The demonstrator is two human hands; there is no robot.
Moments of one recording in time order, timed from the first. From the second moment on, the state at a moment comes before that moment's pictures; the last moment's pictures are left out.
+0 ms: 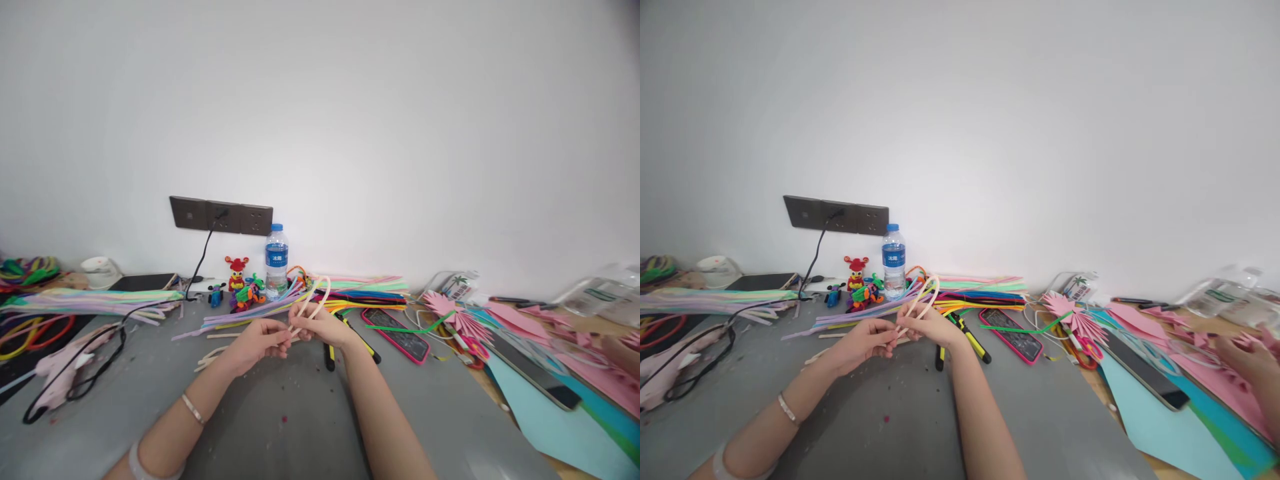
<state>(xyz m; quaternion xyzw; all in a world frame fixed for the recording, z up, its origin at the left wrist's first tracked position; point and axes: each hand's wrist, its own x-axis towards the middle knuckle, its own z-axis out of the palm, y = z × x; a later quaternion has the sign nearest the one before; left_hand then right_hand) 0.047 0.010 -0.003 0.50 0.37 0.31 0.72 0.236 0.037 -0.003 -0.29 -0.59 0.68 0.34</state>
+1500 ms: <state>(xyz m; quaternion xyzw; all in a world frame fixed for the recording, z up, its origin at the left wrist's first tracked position) 0.044 0.015 -0.003 0.50 0.43 0.34 0.67 0.215 0.042 -0.007 -0.34 -0.59 0.60 0.42</state>
